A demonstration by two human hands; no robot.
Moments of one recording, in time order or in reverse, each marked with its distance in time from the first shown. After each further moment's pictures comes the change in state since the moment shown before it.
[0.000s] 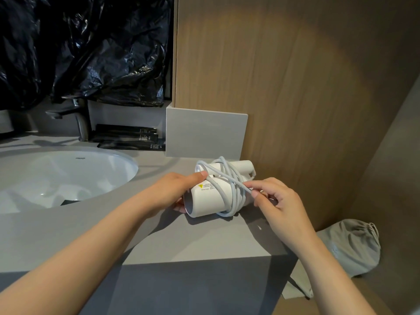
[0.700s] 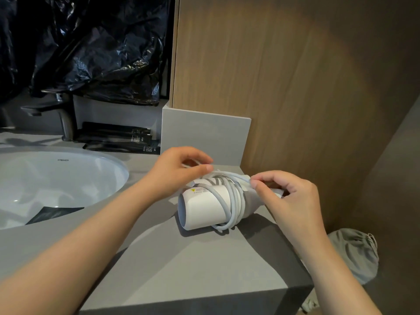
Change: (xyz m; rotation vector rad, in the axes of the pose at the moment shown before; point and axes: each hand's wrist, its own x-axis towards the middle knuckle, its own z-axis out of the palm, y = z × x) left_hand 0.043 0.026 -0.020 0.266 0.183 0.467; right_hand 0.041 -0.008 0.001 -0.083 0.228 -0.107
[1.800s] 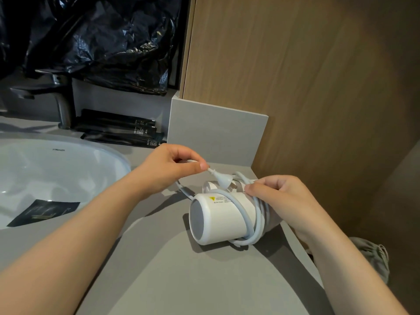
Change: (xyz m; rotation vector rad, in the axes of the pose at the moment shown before) left_hand 0.008 -0.032 -0.023 -0.170 -0.057 -0.145; right_hand 0.038 -0.013 0.029 0.052 -0.448 0.570
